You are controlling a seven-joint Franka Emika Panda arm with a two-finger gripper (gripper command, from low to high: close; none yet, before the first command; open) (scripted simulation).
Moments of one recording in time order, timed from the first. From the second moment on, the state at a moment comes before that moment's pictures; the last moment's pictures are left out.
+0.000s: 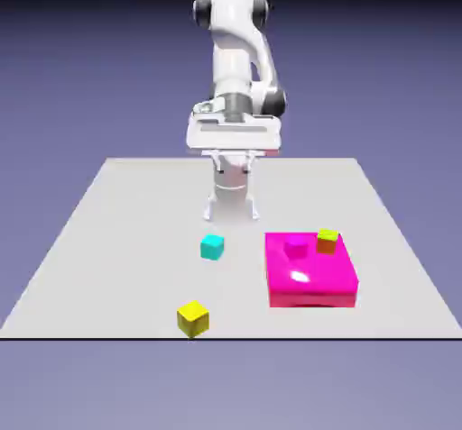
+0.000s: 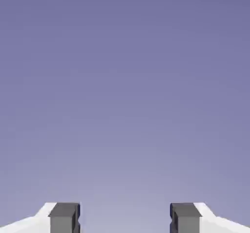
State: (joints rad) arm 0.00 -0.53 -0.01 -2.81 0.00 2.98 0.75
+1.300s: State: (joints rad) arm 0.04 0.00 -0.03 -2.63 0.16 2.10 0.98
